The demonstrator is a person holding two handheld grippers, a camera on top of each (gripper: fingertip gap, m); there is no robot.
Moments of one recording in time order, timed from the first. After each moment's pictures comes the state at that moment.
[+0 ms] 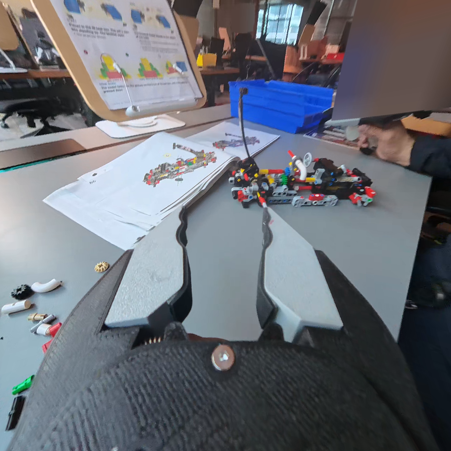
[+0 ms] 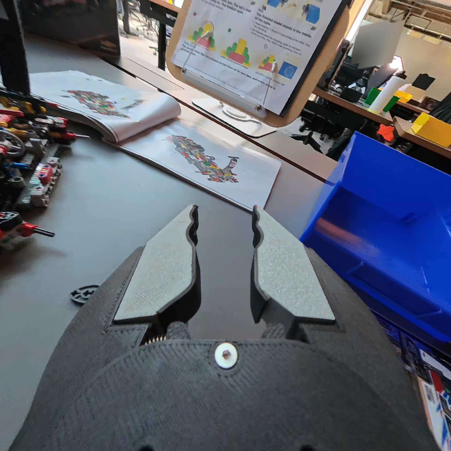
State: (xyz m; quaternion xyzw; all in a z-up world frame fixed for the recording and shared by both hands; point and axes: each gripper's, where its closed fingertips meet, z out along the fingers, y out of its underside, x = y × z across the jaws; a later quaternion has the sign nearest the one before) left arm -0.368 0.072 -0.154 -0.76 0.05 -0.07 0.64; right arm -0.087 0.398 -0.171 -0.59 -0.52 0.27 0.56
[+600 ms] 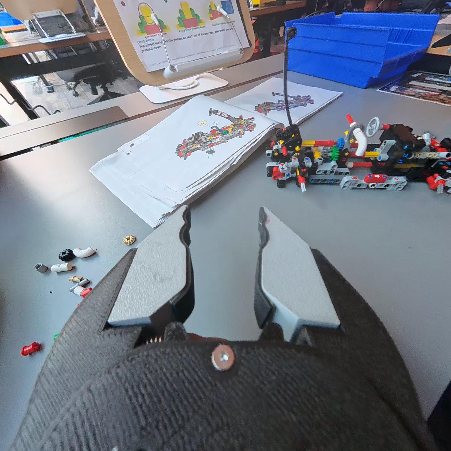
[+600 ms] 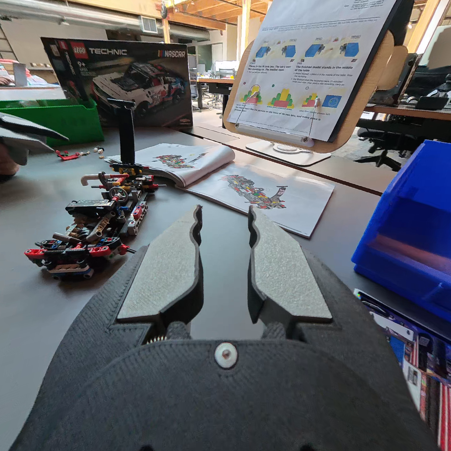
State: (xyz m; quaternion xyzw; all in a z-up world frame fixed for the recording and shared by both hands) left arm -0.382 0.080 -0.177 -0.81 0.00 0.04 0.58; right arm -0.084 0.365 -0.147 -0.55 -0.49 0.45 0.51
